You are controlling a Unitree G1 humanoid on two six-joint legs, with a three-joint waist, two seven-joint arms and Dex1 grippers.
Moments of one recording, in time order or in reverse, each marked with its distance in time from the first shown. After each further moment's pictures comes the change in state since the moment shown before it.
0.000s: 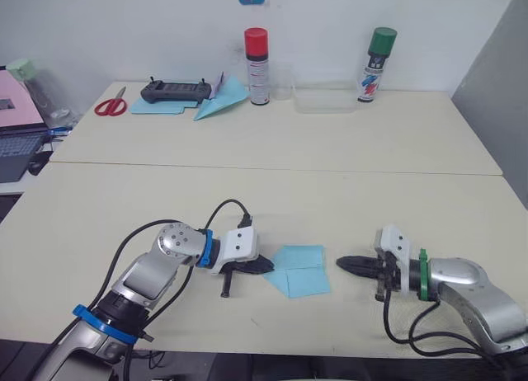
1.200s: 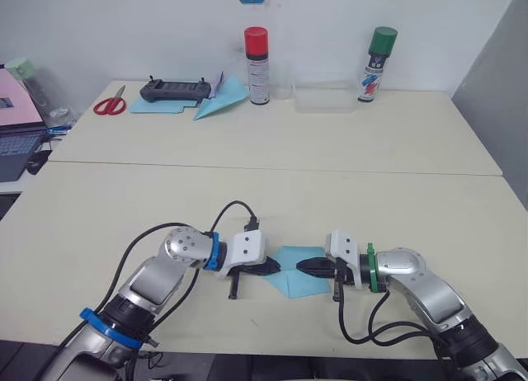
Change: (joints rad) left arm 0.041 -0.002 0.005 -0.047 0.016 -0.001 0.047; right arm -0.145 0.100 0.280 0.215 -0.204 -0.202 0.011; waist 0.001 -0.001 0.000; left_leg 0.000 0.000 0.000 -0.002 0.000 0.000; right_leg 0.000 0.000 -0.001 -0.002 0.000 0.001
